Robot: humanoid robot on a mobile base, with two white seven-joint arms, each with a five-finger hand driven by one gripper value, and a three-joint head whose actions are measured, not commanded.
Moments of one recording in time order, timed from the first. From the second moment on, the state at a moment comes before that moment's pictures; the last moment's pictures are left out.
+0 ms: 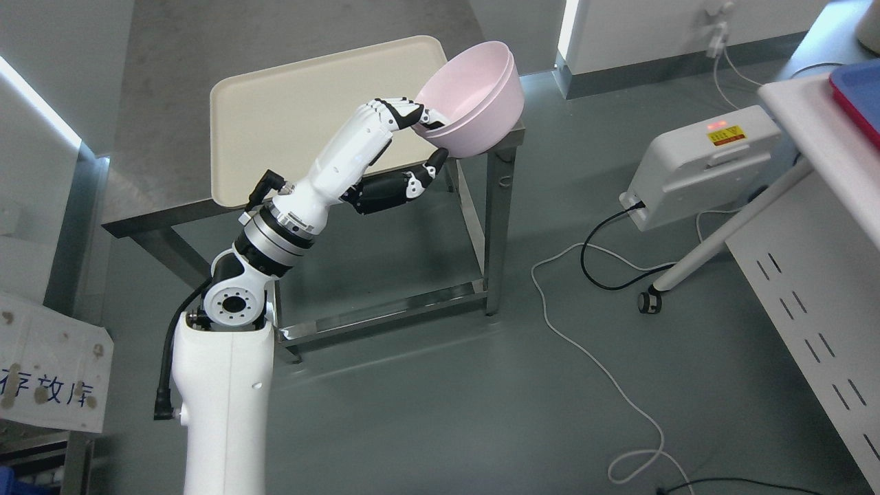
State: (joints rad) left arm -0.45 0.00 0.04 -1.60 -0.35 -0.64 -0.59; right arm 0.08 0.00 -0.09 -0.20 -0.09 0.02 0.06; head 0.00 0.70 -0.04
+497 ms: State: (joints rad) left arm -0.44 0.00 0.06 -1.64 -0.34 -0.64 -0.59; right arm 0.08 0.00 -0.09 -0.20 -0.09 0.02 0.06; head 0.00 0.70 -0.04
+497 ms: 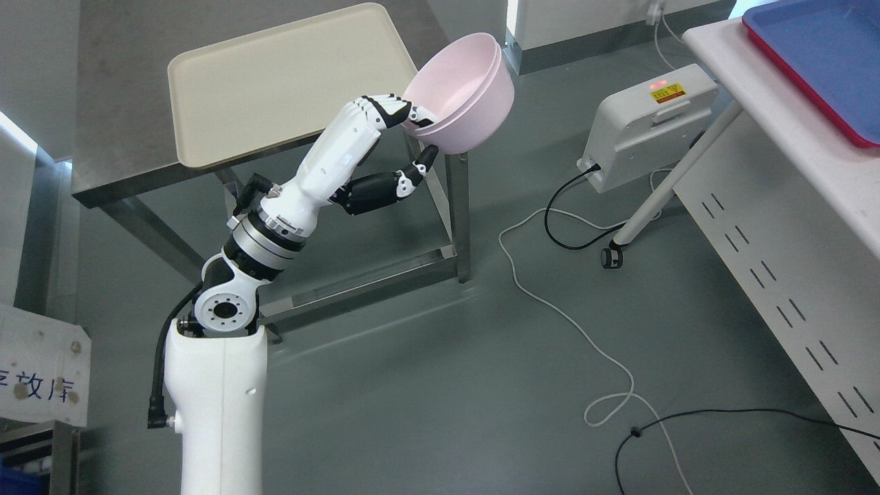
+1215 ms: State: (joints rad) left arm -0.43 0.00 0.07 -1.65 -0.34 -0.64 -0.58; right arm 0.08 0.00 -0.09 -0.20 -0.09 0.02 0.07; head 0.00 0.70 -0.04
